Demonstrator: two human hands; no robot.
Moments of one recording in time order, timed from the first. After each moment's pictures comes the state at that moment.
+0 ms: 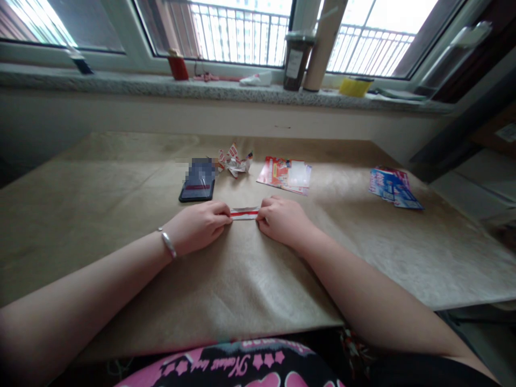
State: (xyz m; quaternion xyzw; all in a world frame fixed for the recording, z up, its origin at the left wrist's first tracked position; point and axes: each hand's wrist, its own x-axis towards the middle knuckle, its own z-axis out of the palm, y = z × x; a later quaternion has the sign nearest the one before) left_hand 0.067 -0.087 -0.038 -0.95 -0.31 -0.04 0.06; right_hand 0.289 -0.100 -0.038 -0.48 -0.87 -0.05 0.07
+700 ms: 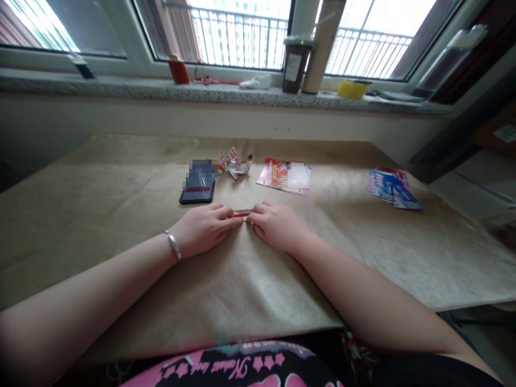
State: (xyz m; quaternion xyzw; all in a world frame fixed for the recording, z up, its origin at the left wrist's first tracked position) left_hand 0.068 -0.083 -0.046 -0.96 -0.25 -0.07 0.13; right_hand 0.286 -0.101 -0.047 -0.40 -0.91 -0.07 0.09
